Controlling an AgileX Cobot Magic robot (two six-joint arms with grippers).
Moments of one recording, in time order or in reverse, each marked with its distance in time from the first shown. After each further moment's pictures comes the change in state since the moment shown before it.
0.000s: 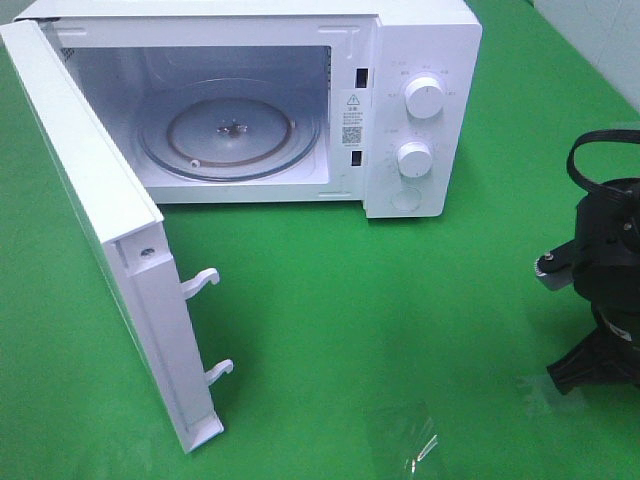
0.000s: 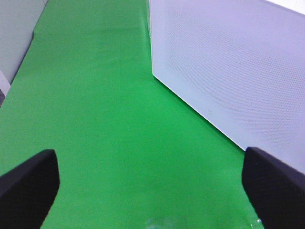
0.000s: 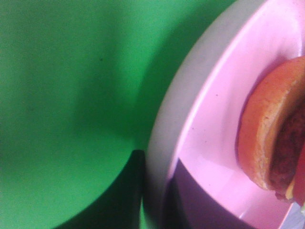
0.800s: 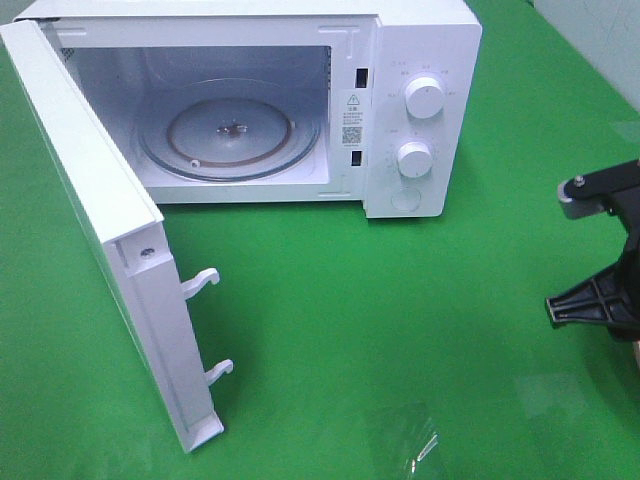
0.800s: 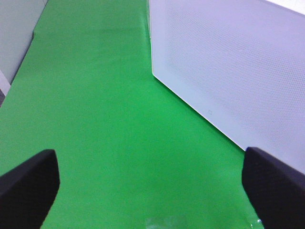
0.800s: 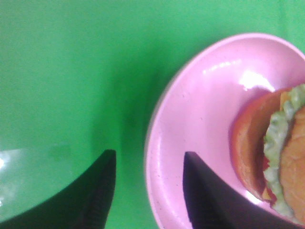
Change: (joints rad) left arm 0.000 0.000 0.000 0.000 0.000 0.000; right arm -0.016 -0.351 0.000 0.137 -0.081 -0.124
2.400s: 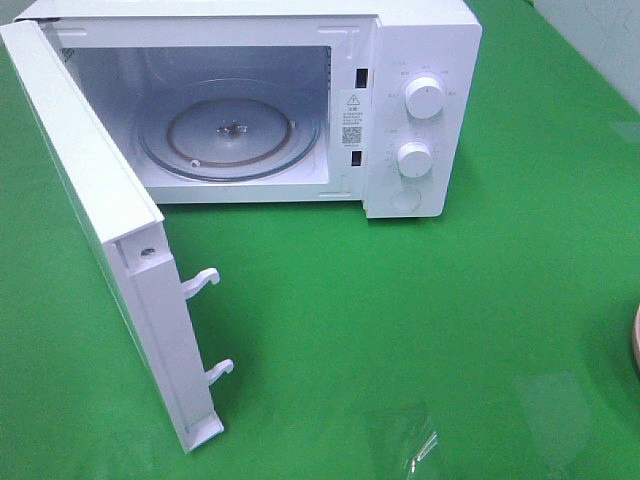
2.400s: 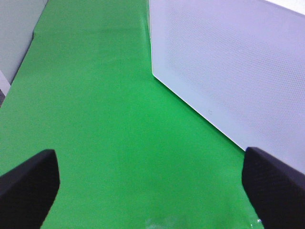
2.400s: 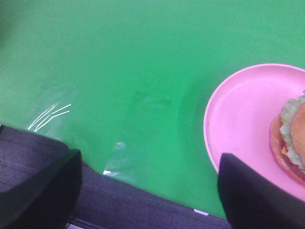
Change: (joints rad) left arm 0.000 0.000 0.000 0.000 0.000 0.000; right arm 0.000 -1.101 0.045 0.574 0.391 -0.726
